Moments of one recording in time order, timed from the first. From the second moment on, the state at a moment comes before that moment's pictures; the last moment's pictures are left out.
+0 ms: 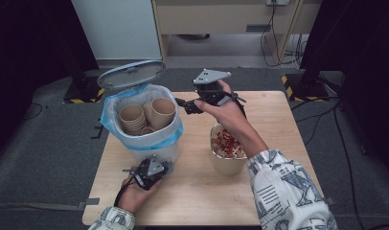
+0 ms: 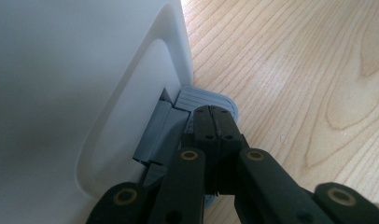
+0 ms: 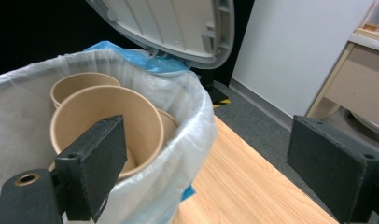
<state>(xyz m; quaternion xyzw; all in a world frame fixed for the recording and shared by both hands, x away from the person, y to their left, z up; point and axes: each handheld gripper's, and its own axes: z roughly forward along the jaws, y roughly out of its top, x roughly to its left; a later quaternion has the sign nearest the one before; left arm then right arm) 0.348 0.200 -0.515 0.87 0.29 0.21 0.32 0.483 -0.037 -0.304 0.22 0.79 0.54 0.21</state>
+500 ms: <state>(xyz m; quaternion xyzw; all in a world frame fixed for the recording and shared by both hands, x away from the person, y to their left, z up) 0.348 0.200 -0.515 0.87 0.29 0.21 0.32 0.488 -0.067 -0.309 0.25 0.78 0.53 0.22</state>
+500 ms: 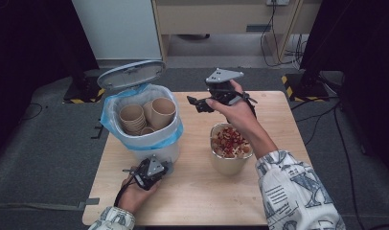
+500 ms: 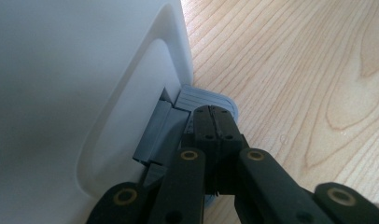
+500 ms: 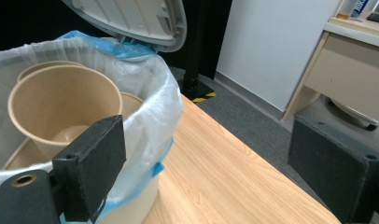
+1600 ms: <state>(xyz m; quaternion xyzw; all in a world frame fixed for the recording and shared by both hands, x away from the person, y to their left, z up) 0.308 0.224 -0.489 0.83 0.35 0.20 0.39 0.491 -0.140 -0.321 0.30 0.77 0.51 0.25</state>
